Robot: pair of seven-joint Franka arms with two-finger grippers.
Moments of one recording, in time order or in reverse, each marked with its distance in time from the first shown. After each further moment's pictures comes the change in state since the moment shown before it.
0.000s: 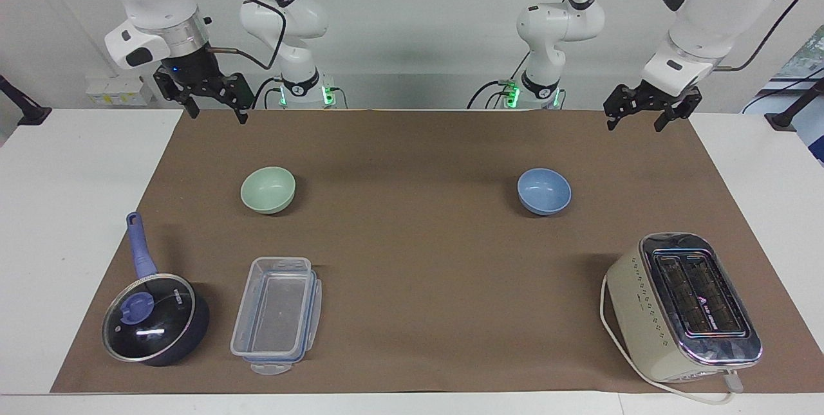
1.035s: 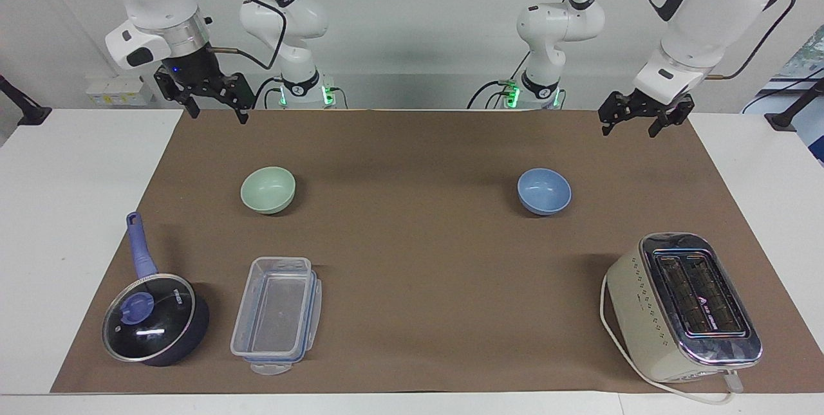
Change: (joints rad) left arm -0.001 -0.007 -0.007 -0.058 -0.001 0.049 0.001; right arm 0.000 0.000 0.000 0.000 0.000 0.000 0.000
